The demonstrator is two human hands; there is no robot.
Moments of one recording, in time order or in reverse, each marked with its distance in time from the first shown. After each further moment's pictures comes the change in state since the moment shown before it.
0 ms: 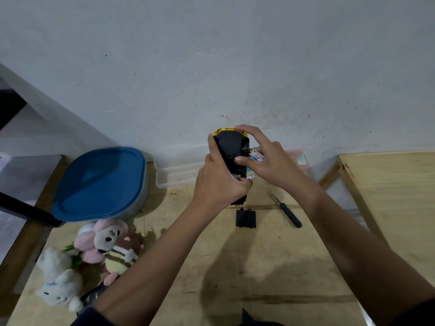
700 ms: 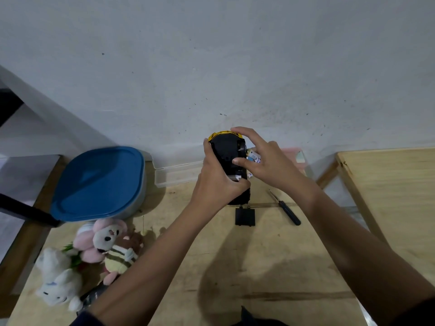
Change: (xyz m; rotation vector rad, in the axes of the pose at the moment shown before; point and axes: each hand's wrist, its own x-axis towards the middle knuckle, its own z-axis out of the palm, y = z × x) left_hand -0.002 -0.009 0.002 -0.227 -0.064 -0.025; right_hand -0.006 -0.001 0.003 -0.080 -0.023 0.032
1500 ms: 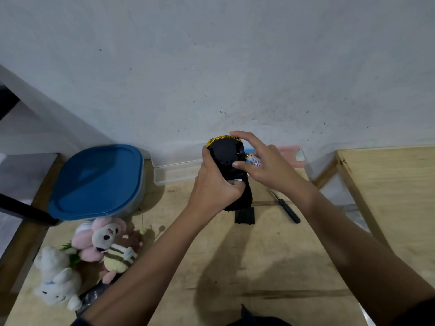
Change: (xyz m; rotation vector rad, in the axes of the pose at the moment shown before) left_hand -0.008 -0.005 -0.001 0.049 -0.004 -0.042; right_hand -0.005 0.005 0.007 0.023 -0.010 0.041
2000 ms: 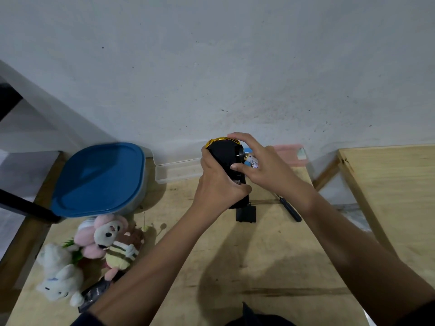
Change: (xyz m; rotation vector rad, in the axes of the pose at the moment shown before) left_hand -0.005 0.005 0.004 -0.004 -0.009 -0.066; right_hand -0.004 -0.007 0.007 -0.018 -0.024 -0.020
